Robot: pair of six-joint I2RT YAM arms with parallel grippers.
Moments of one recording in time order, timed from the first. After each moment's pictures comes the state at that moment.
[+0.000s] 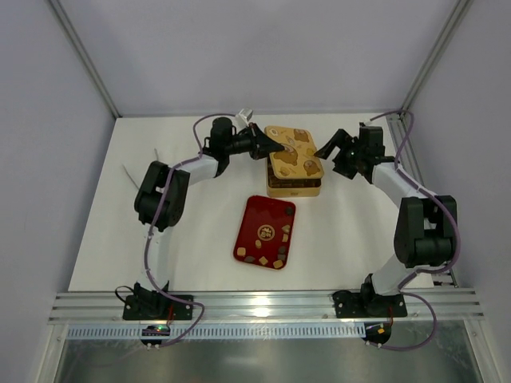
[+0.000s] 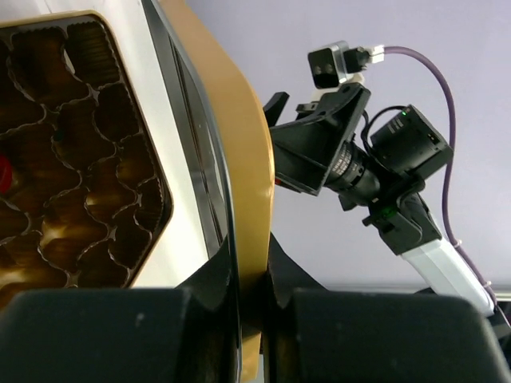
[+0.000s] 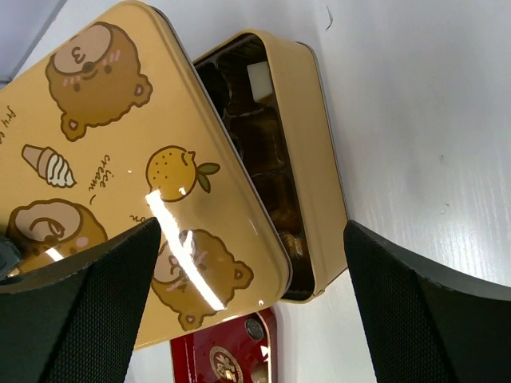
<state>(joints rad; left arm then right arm) -0.42 2.17 1.48 0.58 0.85 -1.26 0.04 1.62 1.08 -0.14 -0.31 0.67</state>
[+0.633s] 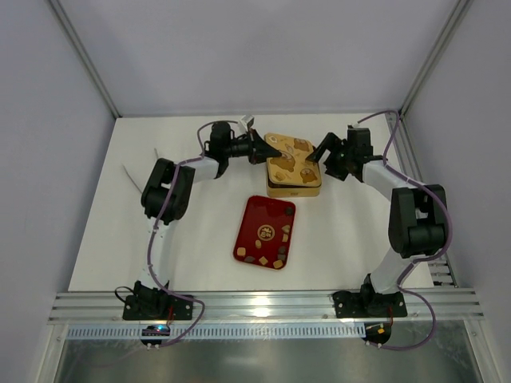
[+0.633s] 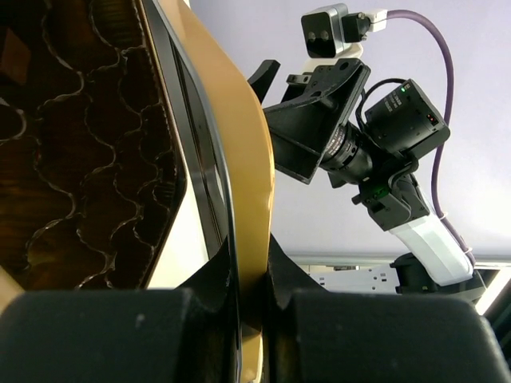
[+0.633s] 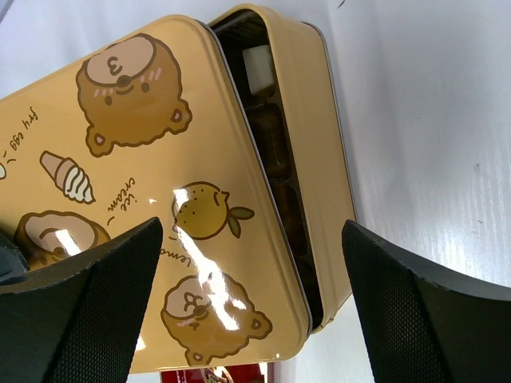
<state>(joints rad) -0.39 2.30 1.52 0.68 1.00 -1.36 0.09 1.72 1.10 -0.11 -0.28 0.67</state>
